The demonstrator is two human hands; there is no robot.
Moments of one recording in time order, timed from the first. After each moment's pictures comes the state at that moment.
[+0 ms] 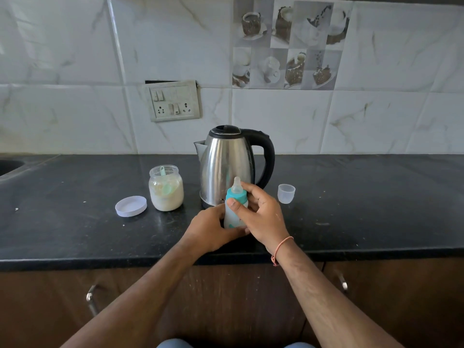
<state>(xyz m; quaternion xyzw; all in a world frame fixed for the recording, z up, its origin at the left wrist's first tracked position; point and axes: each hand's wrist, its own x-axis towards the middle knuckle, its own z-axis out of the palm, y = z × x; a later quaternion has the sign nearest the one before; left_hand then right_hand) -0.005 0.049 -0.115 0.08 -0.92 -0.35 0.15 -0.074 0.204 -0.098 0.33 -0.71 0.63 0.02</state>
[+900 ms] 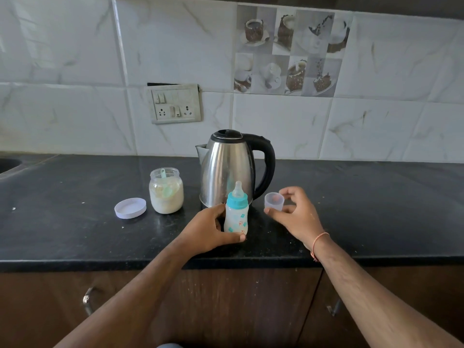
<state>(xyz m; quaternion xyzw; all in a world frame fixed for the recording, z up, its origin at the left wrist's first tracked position) -0.005 0.034 -0.109 0.05 -0.92 -0.38 0.10 -0.141 0.270 -0.101 0.26 -0.80 0.55 0.05</state>
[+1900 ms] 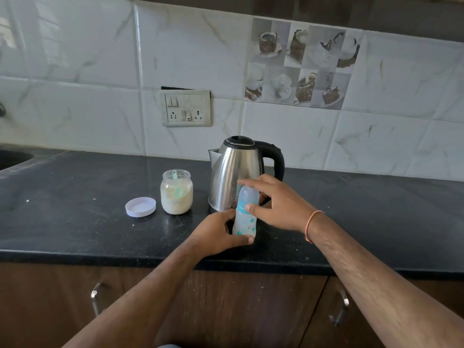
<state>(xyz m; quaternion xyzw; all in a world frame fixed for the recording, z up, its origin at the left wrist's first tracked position) -0.001 0.037 -0.107 0.06 -0.91 -0.39 0.11 -0.104 0.227 -0.021 0.50 -0.82 0.28 0.03</state>
